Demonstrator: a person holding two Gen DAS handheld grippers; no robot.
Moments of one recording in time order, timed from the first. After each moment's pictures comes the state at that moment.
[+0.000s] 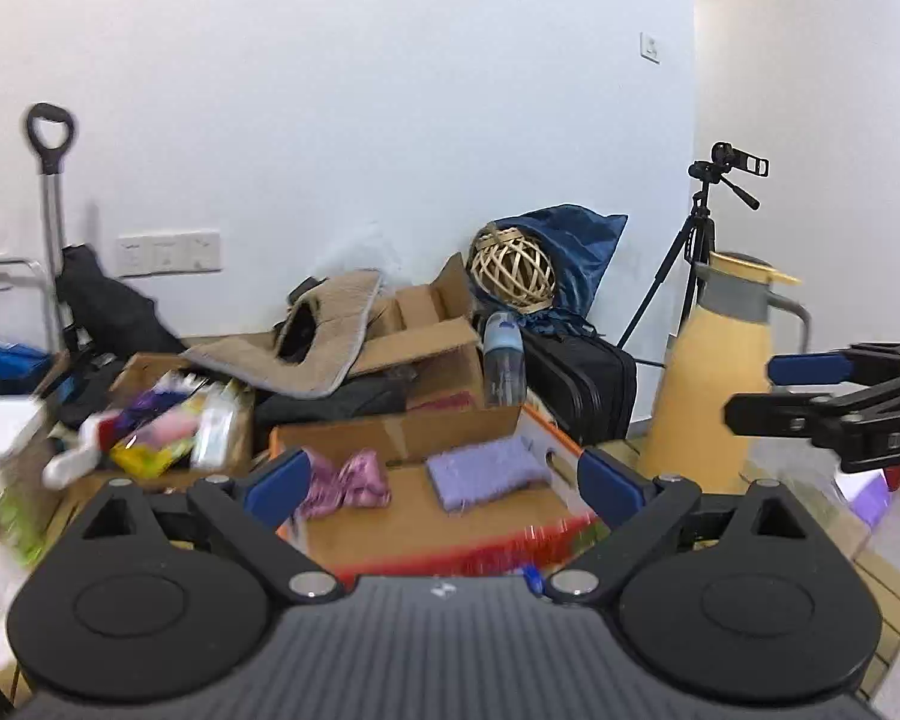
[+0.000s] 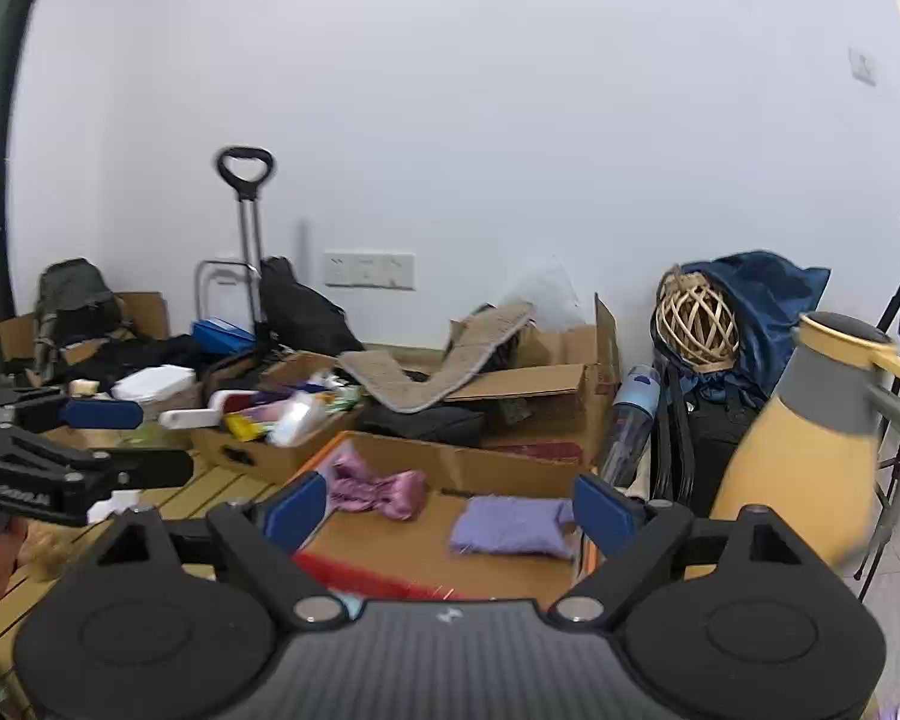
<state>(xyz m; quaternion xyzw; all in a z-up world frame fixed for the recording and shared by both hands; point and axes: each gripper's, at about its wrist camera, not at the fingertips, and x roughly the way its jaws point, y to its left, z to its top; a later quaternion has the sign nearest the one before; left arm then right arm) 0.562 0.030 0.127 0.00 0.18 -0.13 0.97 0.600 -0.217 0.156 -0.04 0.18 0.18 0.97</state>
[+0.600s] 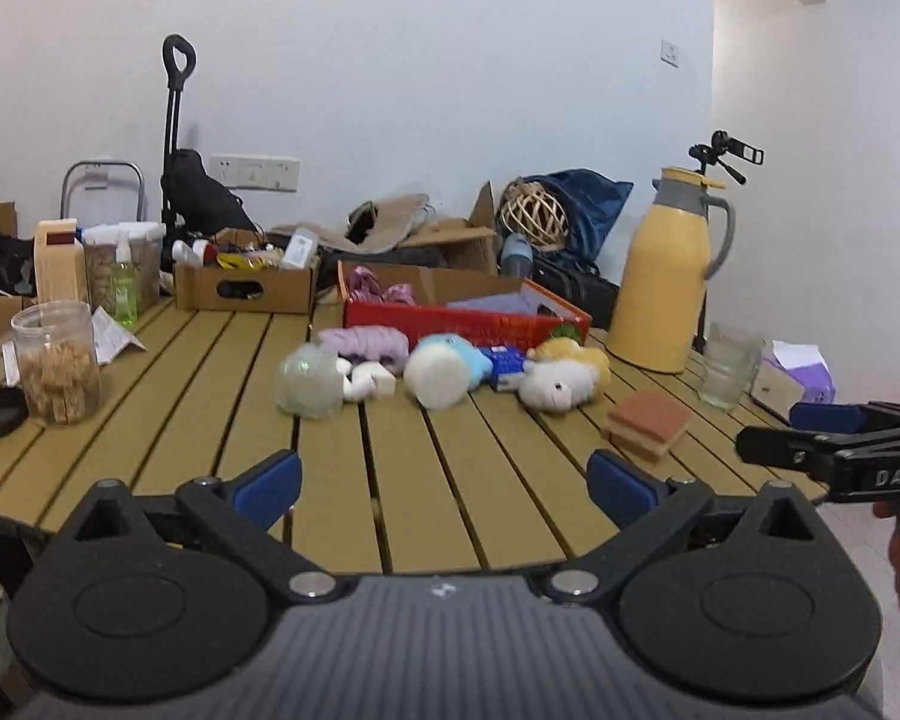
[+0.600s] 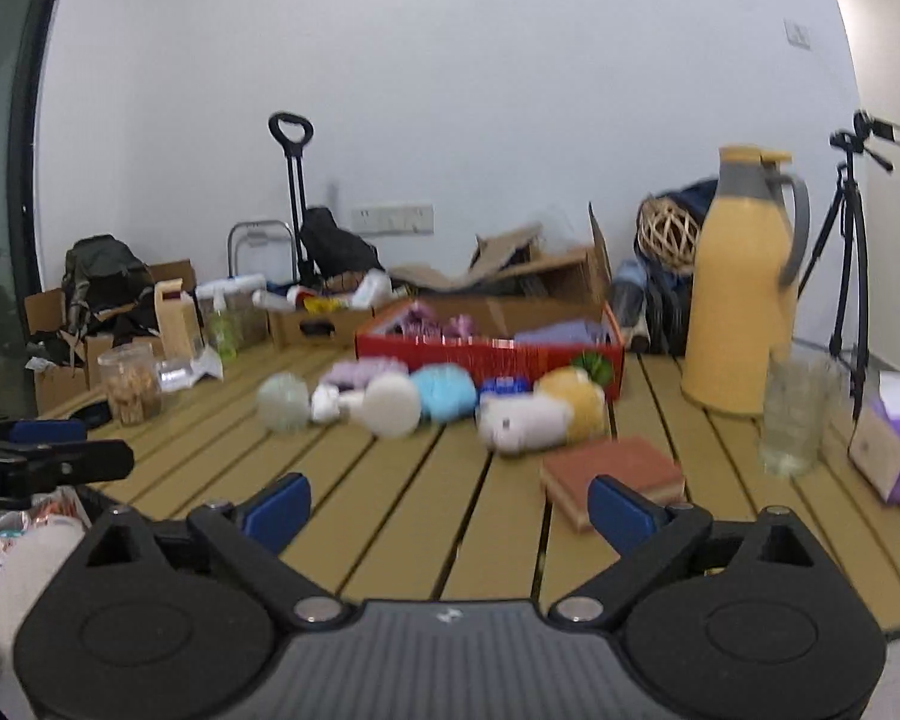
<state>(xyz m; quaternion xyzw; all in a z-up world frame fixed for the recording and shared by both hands) 0.318 0.065 0.003 -0.05 0.19 -0.10 0.98 0.360 -0.201 0.018 -0.01 0.19 0.15 0.97</state>
